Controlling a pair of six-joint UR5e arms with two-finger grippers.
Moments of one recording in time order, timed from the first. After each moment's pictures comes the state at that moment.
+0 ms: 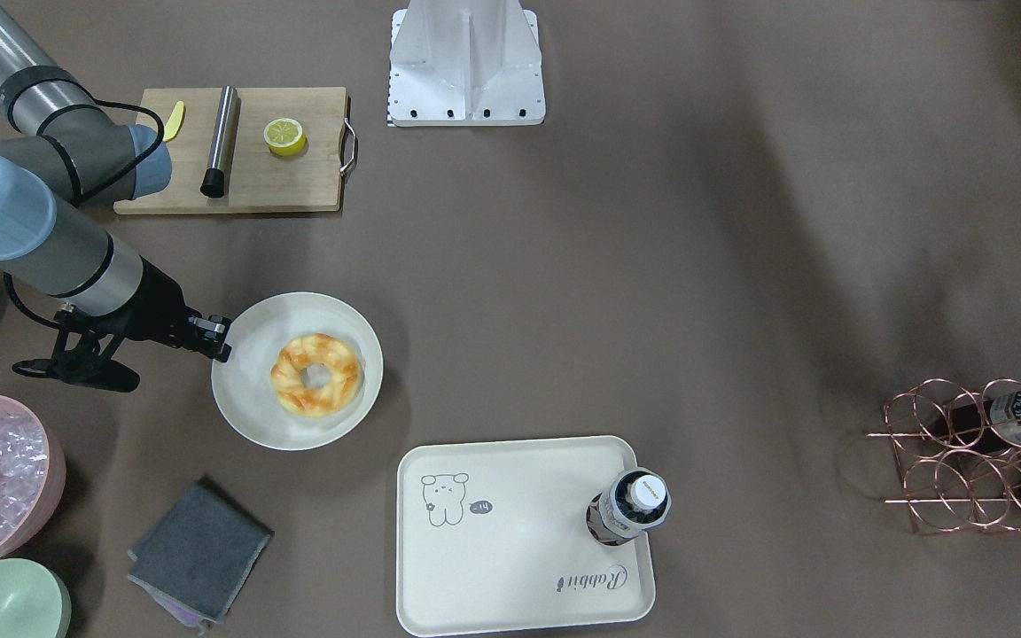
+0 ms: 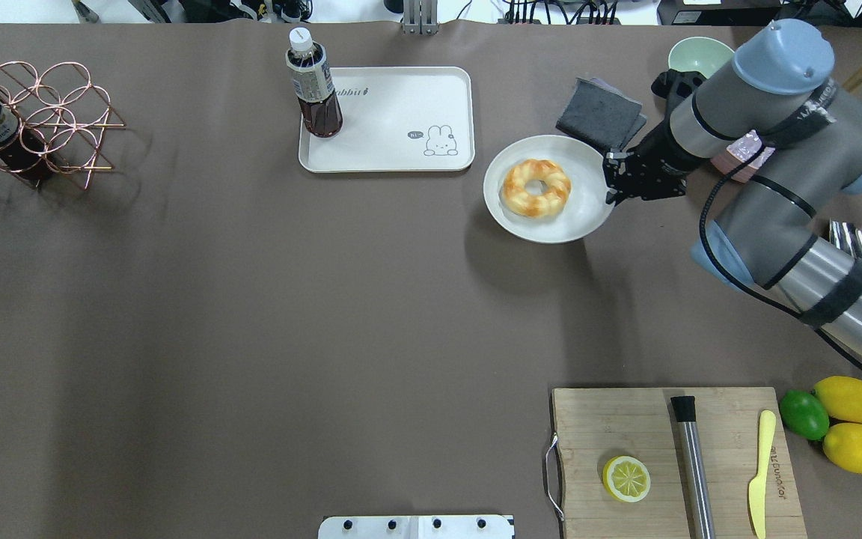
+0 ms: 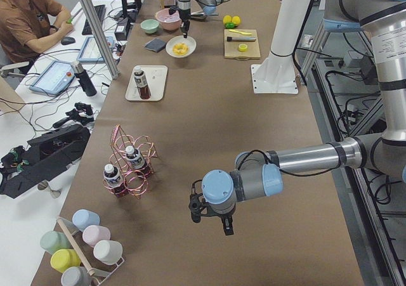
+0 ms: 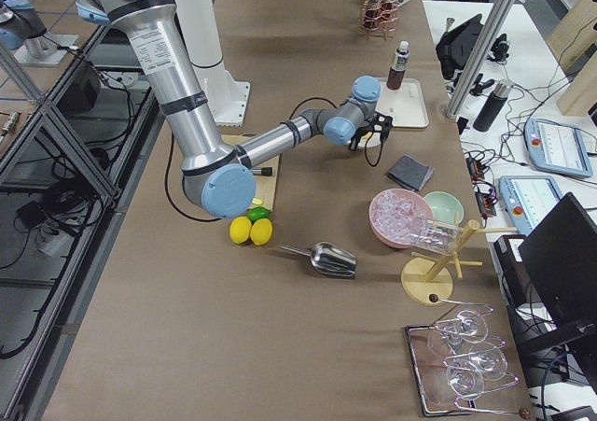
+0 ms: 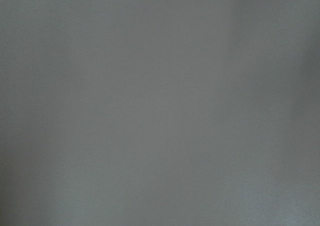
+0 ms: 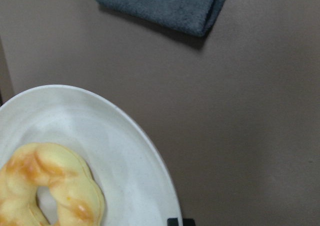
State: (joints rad) left arm -1.61 -1.26 -1.72 -1.48 -2.42 0.06; right arm 0.90 -1.15 1.55 -1.18 2.26 1.25
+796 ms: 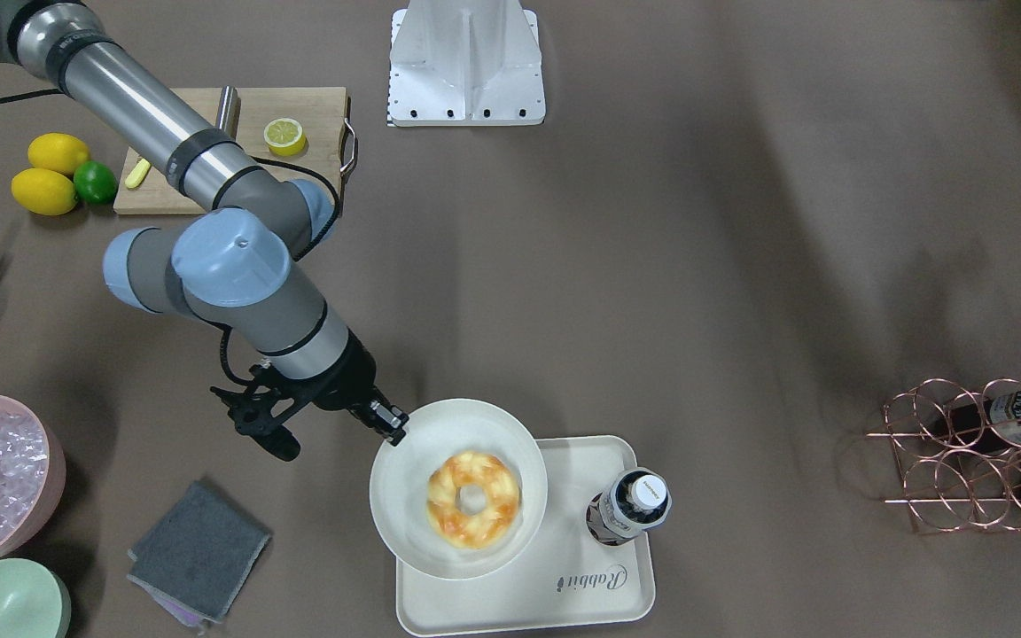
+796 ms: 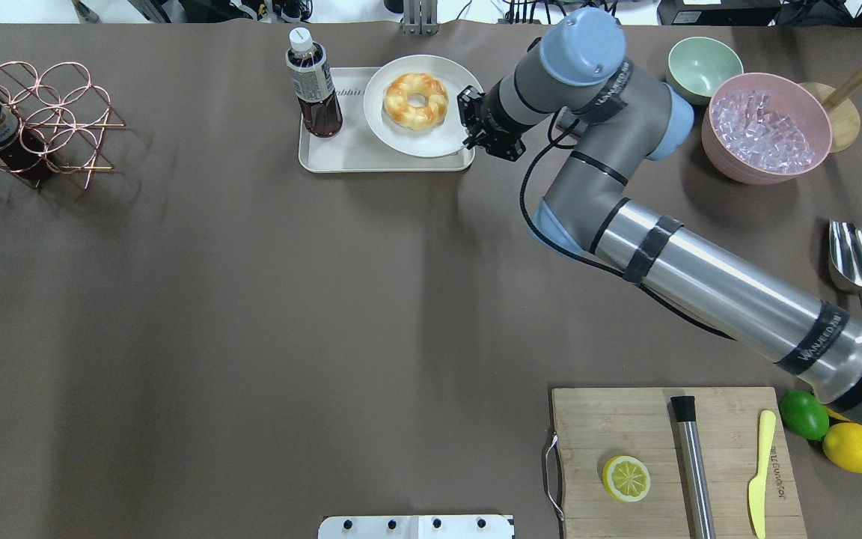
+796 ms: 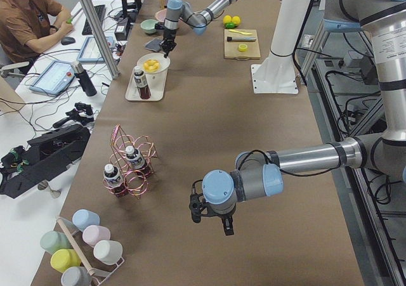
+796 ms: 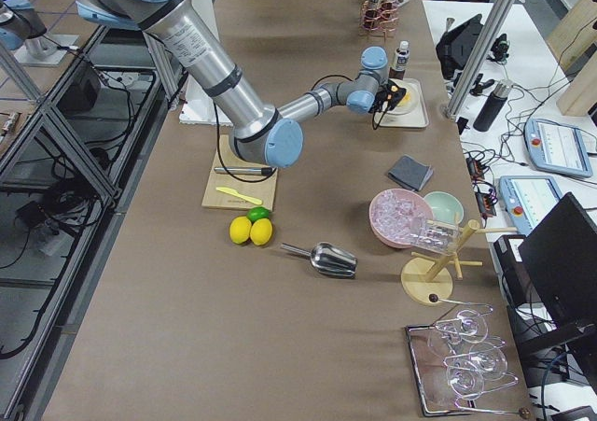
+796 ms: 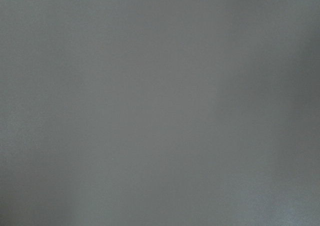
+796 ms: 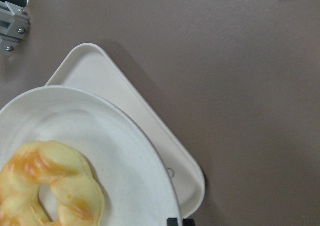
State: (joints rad) left arm -1.61 -1.26 -1.72 -1.48 -2.42 0.06; right arm 0.78 -0.74 1.14 -0.91 2.00 1.89
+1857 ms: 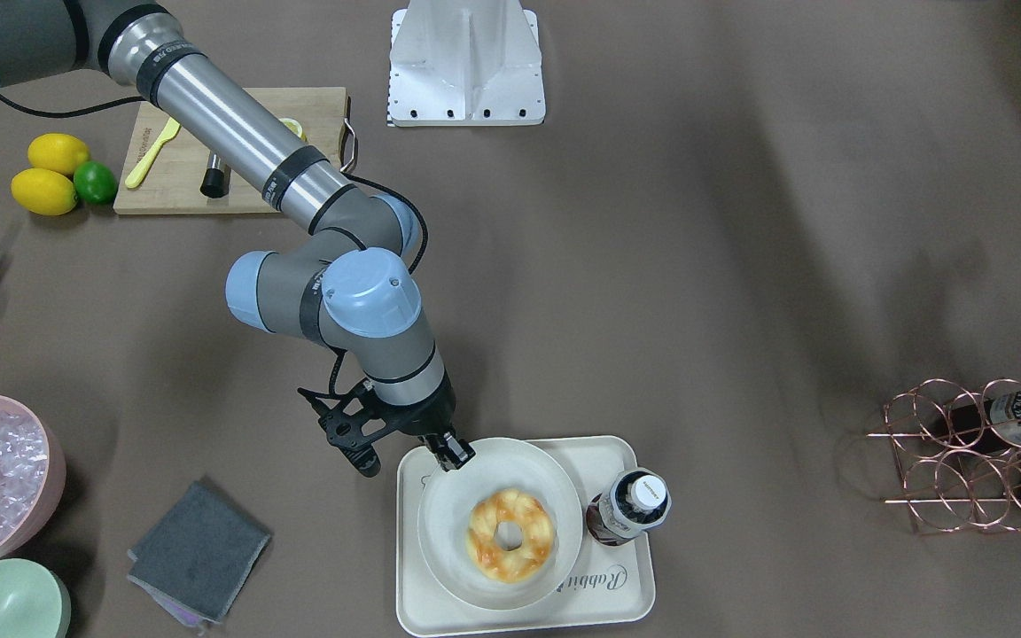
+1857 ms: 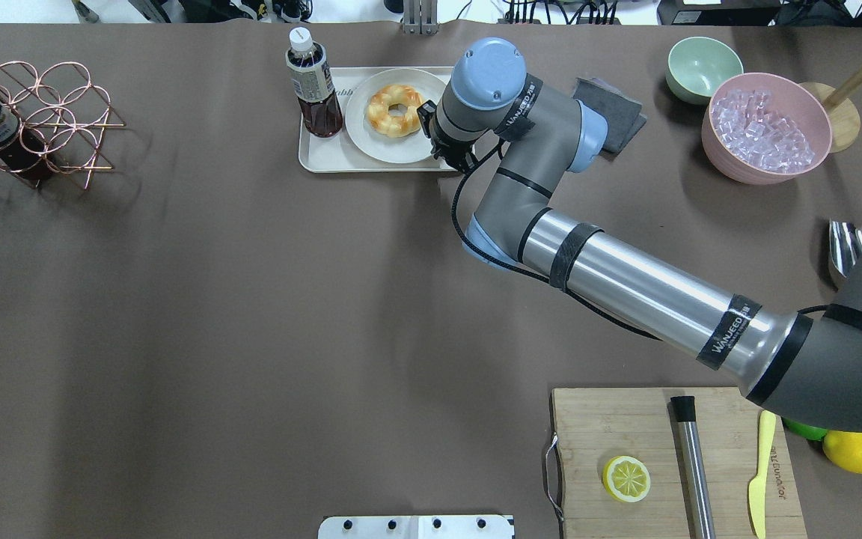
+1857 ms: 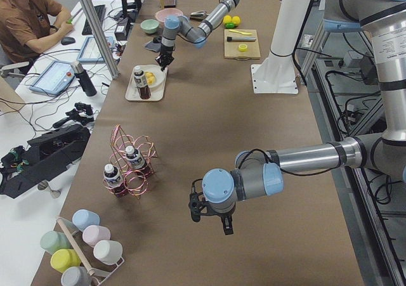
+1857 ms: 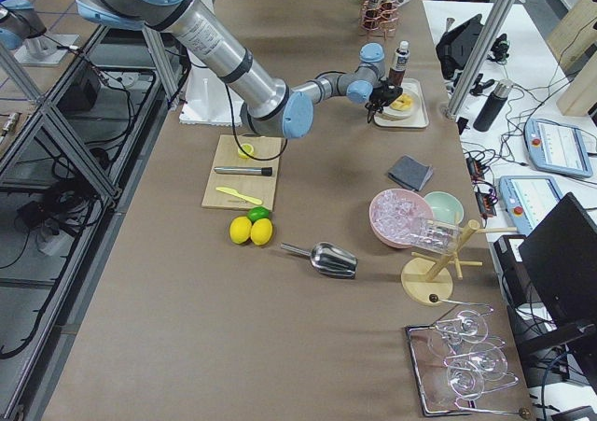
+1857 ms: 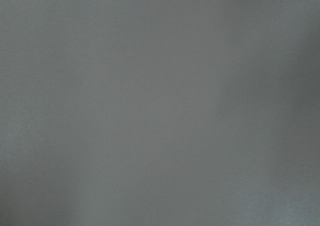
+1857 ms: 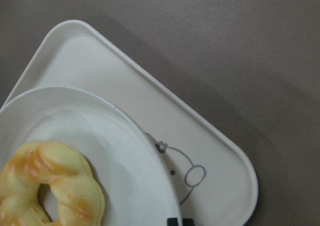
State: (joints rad) left arm -1.62 -1.26 -1.73 -1.48 -2.41 0.06; right arm 0.70 -0.55 0.87 -0.93 1.85 2.02
